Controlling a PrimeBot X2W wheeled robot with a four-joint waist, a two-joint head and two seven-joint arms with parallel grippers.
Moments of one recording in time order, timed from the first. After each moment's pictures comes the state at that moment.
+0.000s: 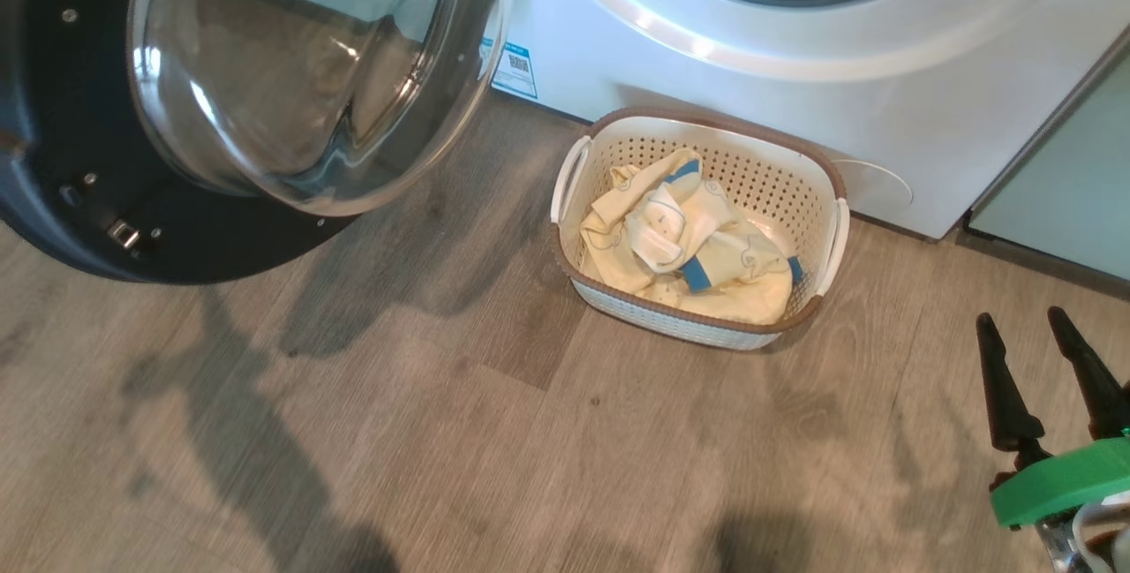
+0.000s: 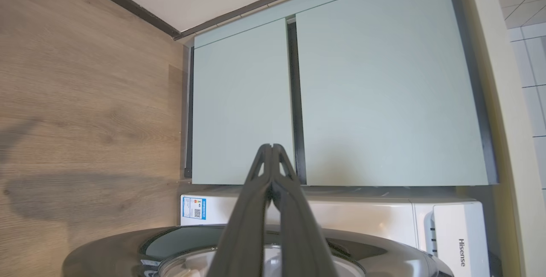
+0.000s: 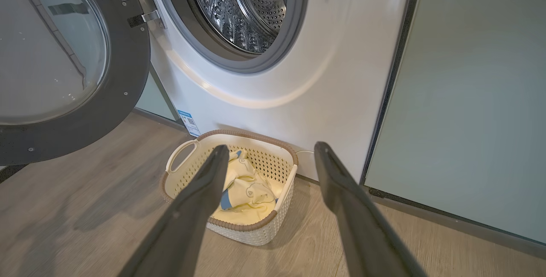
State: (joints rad) left arm -0.96 0.62 0.47 1.05 -1.35 0.01 0.37; right arm -0.11 -0.25 0.12 0.25 0.32 0.13 -0.25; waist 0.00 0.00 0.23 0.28
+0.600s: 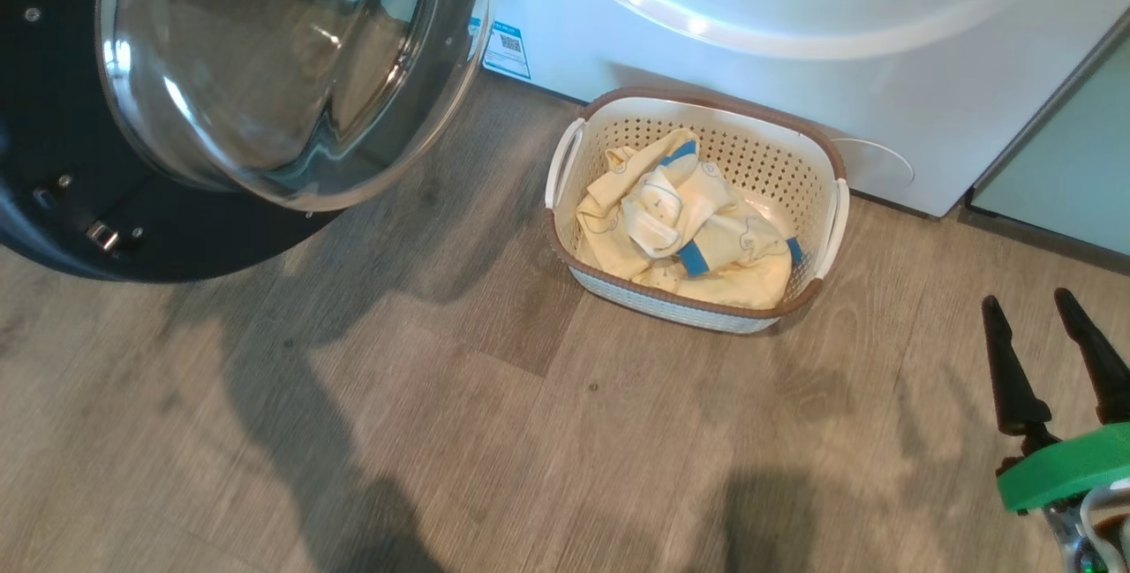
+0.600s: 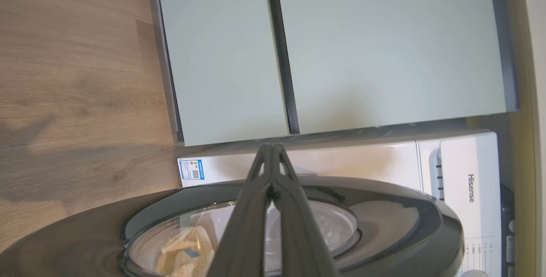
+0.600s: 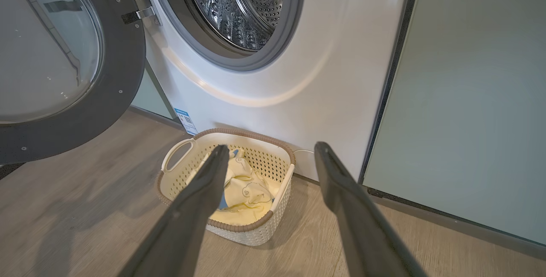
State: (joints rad) left arm -1.10 0.60 0.34 1.07 -1.31 0.02 0.53; right arm -0.14 -0.26 0.12 0.25 0.32 0.13 -0.25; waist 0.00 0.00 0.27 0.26
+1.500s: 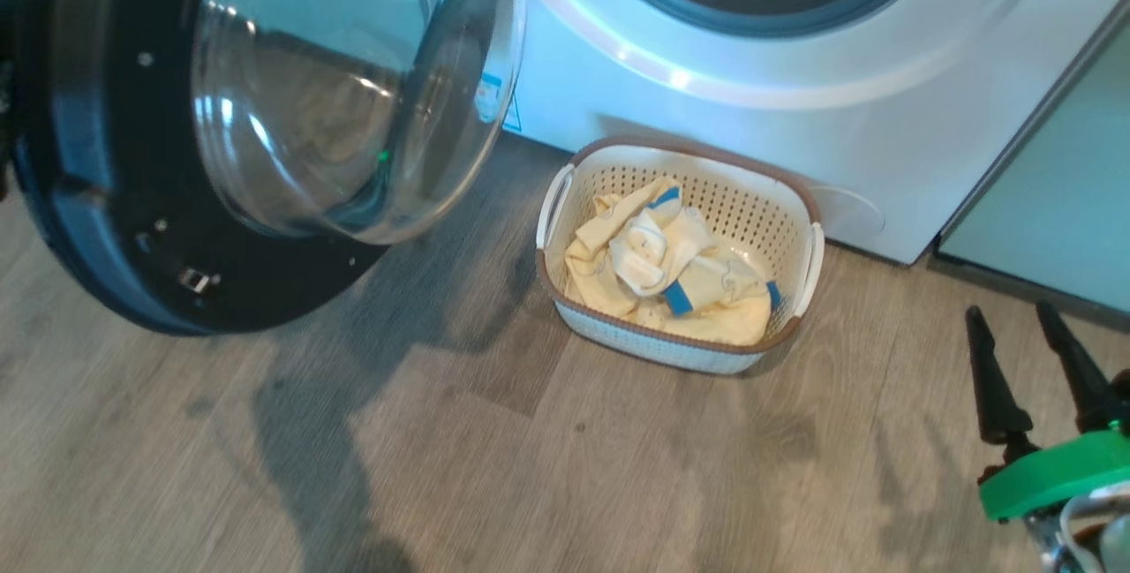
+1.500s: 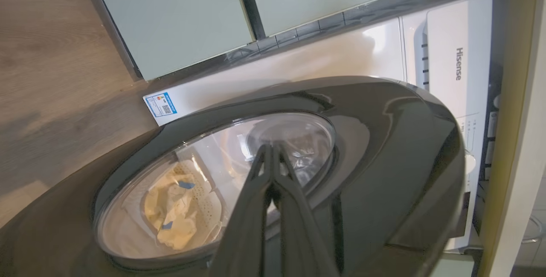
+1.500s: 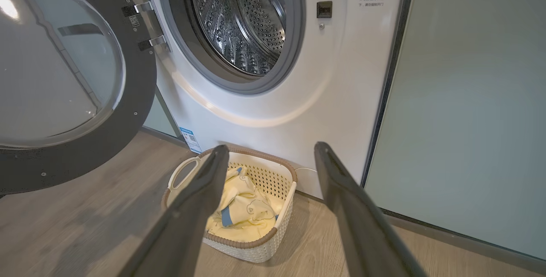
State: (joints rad) left arm -1.10 0.48 0.22 1.03 -1.29 -0.05 0.73; right arm -0.14 -0.23 0.12 0.27 0.32 0.13 -0.25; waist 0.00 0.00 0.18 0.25
